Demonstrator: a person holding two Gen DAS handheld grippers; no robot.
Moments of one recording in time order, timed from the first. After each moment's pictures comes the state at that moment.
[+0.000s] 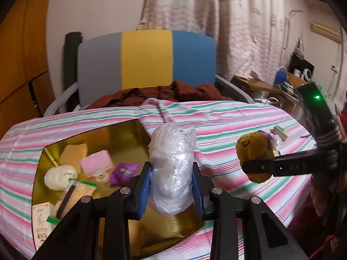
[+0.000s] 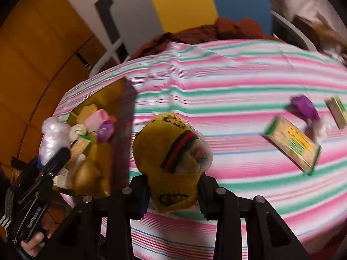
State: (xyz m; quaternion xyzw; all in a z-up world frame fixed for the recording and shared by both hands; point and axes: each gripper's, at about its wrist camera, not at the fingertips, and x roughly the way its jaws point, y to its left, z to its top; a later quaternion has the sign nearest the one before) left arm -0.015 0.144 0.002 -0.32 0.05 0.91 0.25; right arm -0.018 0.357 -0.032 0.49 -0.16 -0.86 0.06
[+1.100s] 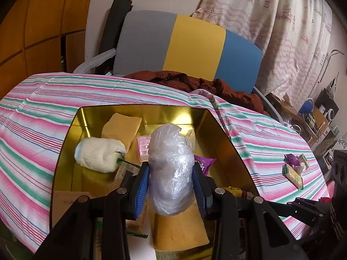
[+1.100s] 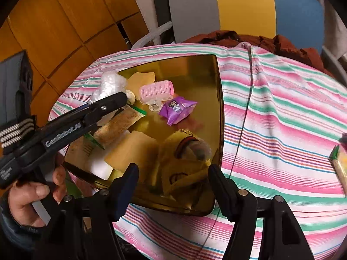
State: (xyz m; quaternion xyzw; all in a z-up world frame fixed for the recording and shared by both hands) left arm -0.081 0.045 -0.034 -0.39 -0.06 0.90 0.17; right arm -0.022 0.213 -0.049 0.48 -0.06 -0.87 0.15
